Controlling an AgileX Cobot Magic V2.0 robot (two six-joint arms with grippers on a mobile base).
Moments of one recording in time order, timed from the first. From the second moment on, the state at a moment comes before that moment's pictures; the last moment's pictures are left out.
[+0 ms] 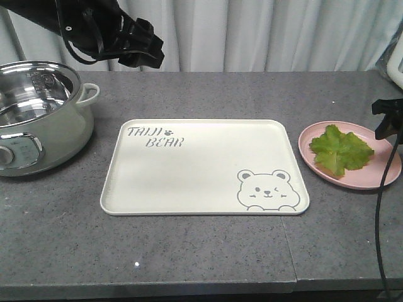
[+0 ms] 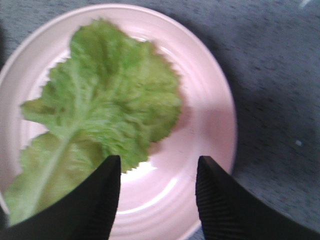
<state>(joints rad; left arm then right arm) -0.42 1.69 -1.95 -0.16 1.12 0.15 -0.31 1.89 -1.64 0.29 1.05 -0.28</state>
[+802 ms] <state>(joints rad) -0.42 1.69 -1.95 -0.16 1.14 0.15 -0.34 1.99 -1.64 0.13 1.05 -0.12</state>
